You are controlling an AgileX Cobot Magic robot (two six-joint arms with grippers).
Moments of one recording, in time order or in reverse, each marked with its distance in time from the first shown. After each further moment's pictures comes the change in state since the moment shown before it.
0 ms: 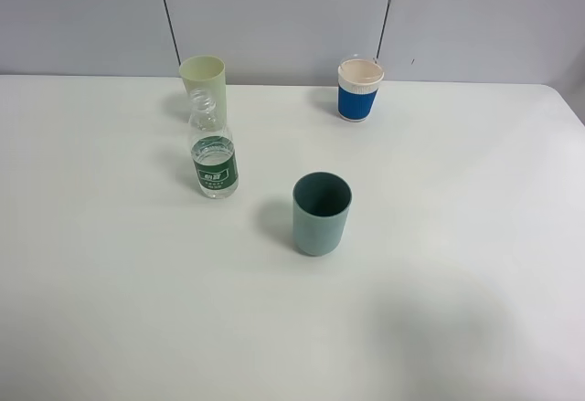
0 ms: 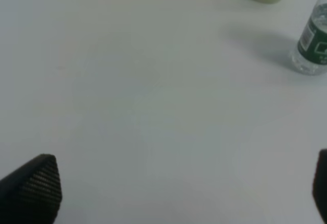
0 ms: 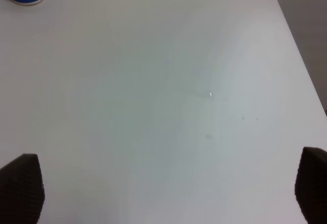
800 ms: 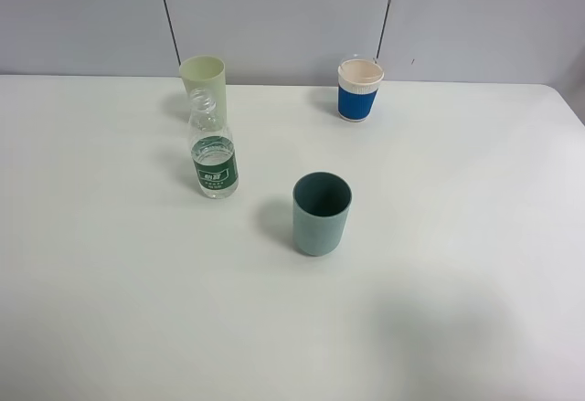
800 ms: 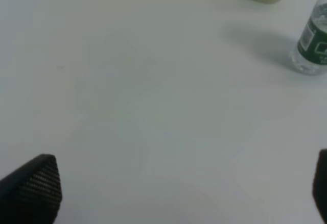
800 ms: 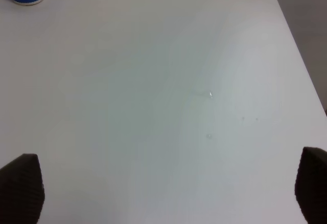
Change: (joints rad) left arm 0.000 0.000 0.000 0.000 0.000 0.000; right arm 0.000 0.000 0.000 0.000 0.000 0.000
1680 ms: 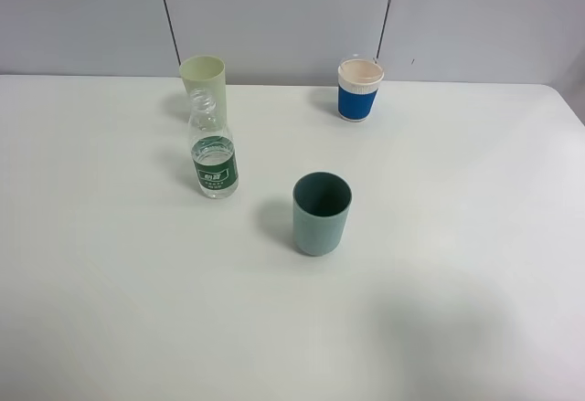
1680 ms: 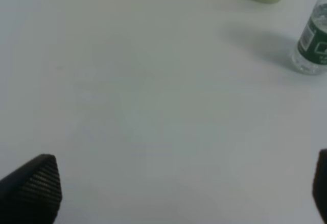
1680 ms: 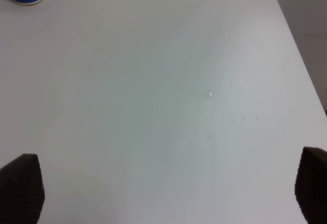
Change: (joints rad) left arm 0.000 0.000 0.000 0.000 0.000 0.000; right arm 0.000 0.000 0.000 0.000 0.000 0.000
